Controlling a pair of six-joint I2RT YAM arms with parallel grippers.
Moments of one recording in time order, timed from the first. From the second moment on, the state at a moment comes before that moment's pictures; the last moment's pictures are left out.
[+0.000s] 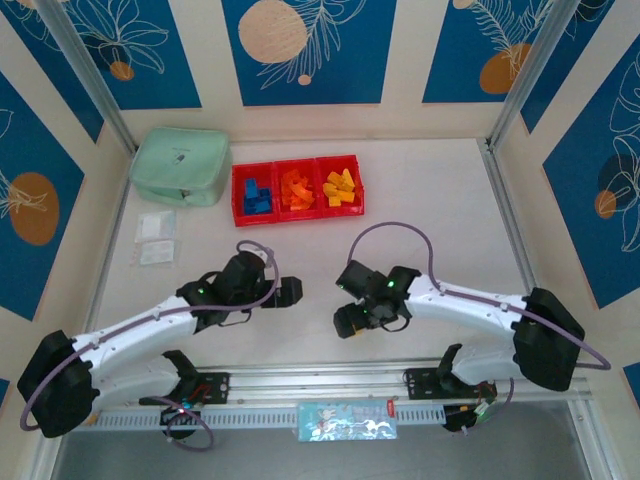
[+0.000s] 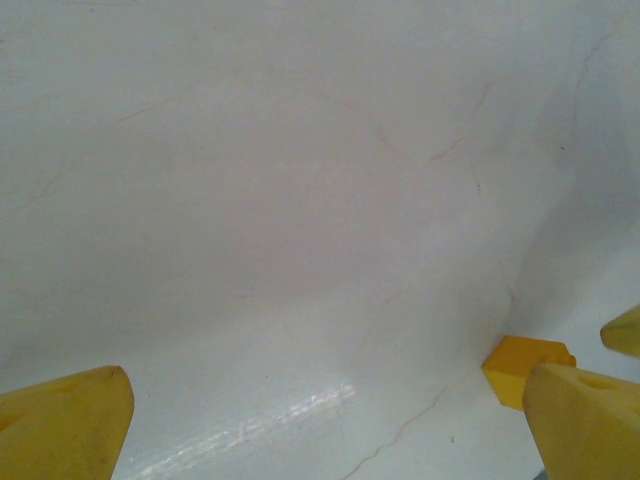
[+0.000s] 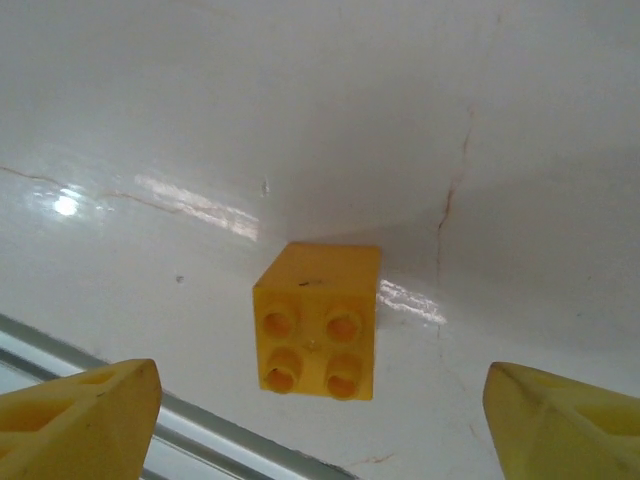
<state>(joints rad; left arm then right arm) -0.81 1.05 0.57 -0.32 0.04 -0.77 0.98 1.31 0.78 -0.82 -0.02 0.61</state>
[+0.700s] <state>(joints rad) -0.81 1.04 0.56 -0.31 0.00 -0.78 1.03 1.47 0.86 -0.79 0.07 0.65</state>
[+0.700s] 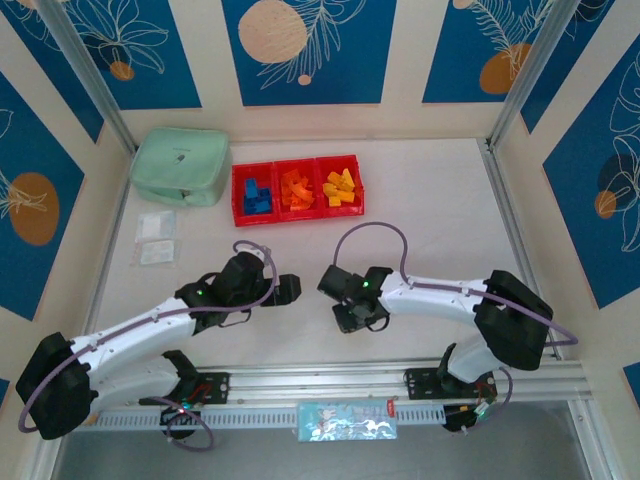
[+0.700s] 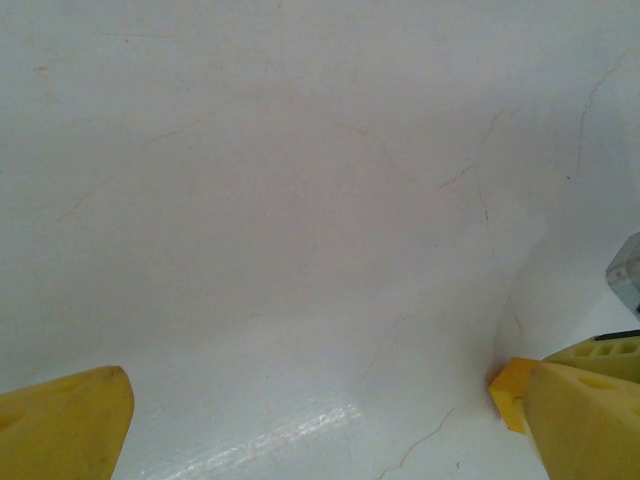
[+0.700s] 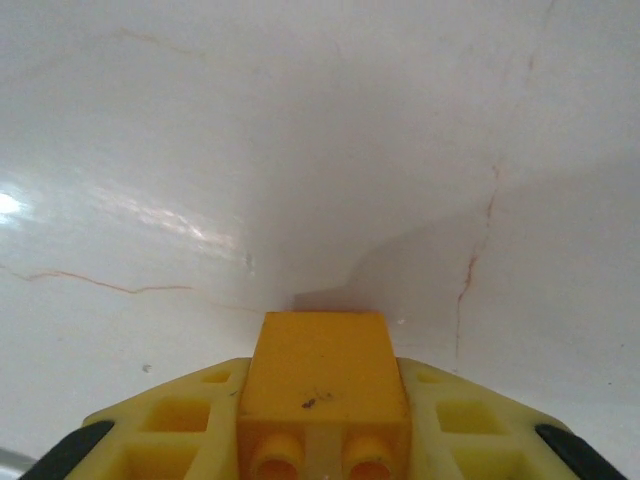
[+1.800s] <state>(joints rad) -0.52 1.25 0.80 -0.24 0.08 -0.62 0.42 2.30 2.10 -0.79 0.07 0.35</state>
